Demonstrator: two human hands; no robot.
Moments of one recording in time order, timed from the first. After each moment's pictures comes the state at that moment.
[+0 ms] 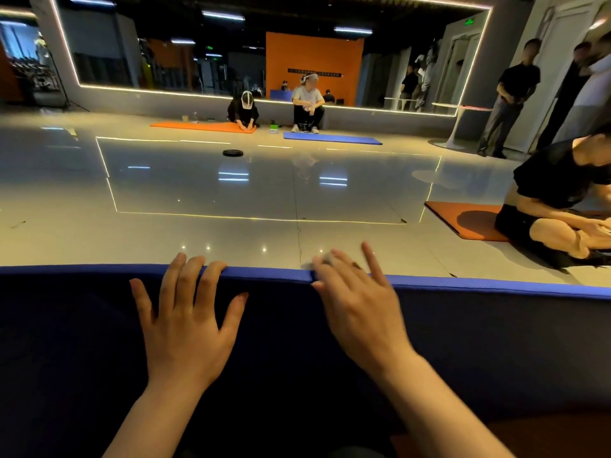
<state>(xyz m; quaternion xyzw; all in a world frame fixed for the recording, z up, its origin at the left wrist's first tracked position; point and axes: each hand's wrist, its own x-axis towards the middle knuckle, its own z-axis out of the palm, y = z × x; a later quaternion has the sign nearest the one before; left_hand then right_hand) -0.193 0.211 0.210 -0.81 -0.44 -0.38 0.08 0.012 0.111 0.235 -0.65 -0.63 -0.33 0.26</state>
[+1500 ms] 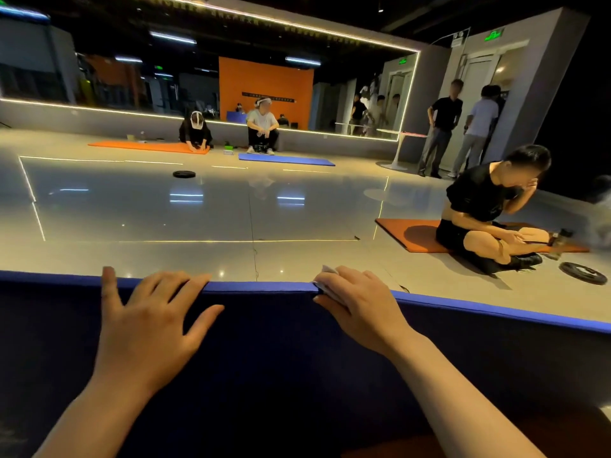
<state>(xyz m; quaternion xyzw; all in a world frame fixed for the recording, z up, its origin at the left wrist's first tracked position) -0.166 0.219 0.250 -0.88 -0.36 -0.29 0.12 0.096 0.083 0.258 -0.69 -0.66 -0.21 0.23</state>
